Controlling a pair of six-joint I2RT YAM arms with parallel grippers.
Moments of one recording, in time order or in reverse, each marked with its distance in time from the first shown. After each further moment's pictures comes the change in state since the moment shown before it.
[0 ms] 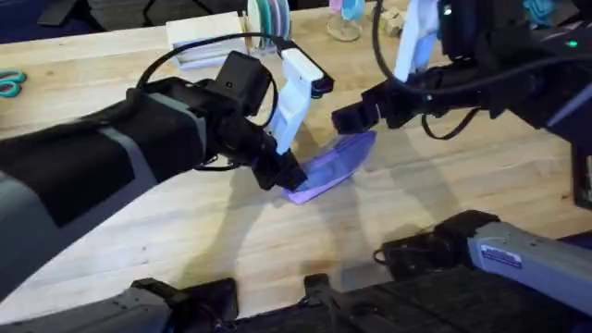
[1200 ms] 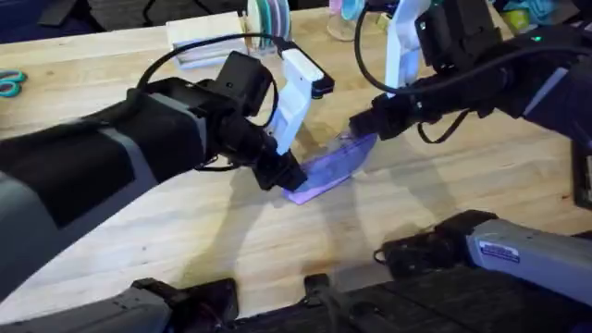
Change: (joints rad) left arm 0.000 0.000 0.000 -0.002 0.000 0.000; right arm 0.004 0.085 0.000 -0.085 0.009 -0.042
